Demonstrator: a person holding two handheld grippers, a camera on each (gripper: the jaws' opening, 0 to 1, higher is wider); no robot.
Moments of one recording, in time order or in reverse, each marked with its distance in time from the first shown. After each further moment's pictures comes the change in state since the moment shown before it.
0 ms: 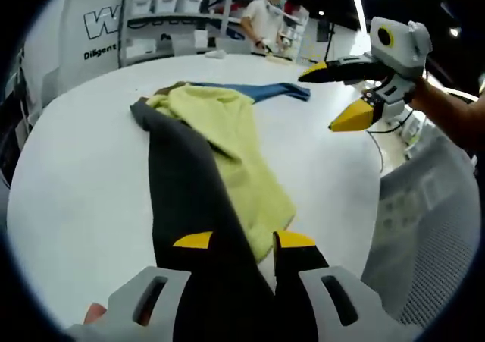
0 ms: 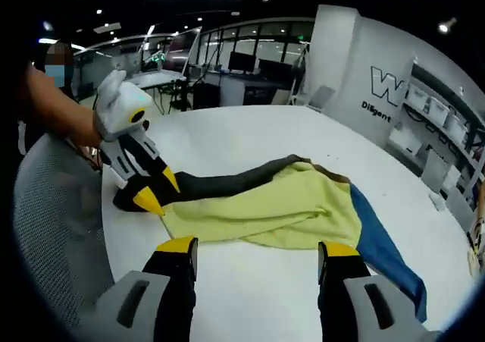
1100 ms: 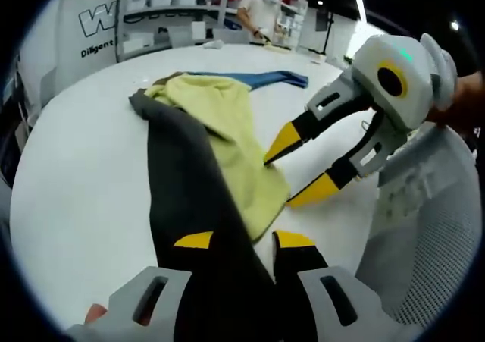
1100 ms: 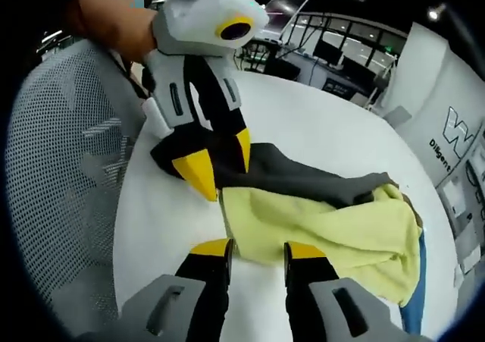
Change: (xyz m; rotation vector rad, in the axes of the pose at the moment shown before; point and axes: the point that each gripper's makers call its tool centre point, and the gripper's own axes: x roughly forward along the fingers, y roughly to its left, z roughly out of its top) left arm -0.004 -0.002 -0.015 0.013 0.056 0.008; right arm 0.067 0.073 -0.023 -0.356 0.110 0.222
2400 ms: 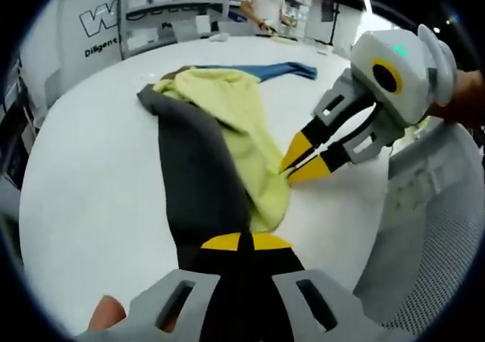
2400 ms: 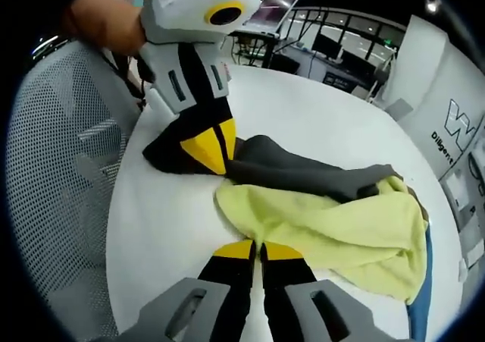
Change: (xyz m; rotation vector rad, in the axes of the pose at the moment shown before) left arm -0.008 0.014 -0.002 0.009 0.046 0.065; right arm 0.005 -0.001 -0.006 0.040 0.015 0.013
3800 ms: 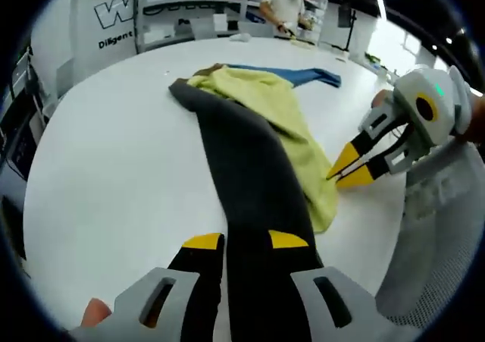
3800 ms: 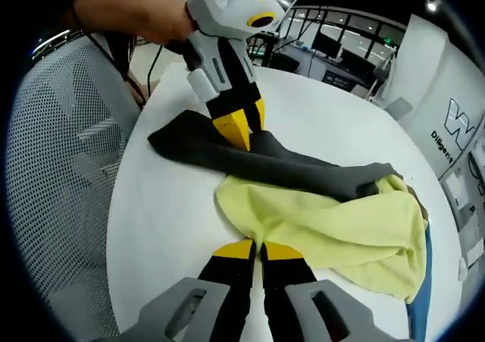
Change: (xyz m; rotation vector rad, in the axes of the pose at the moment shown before) left arm 0.005 0.049 0.000 -0.061 0.014 0.019; right arm 0.000 0.000 -0.001 0.001 0.008 -0.002
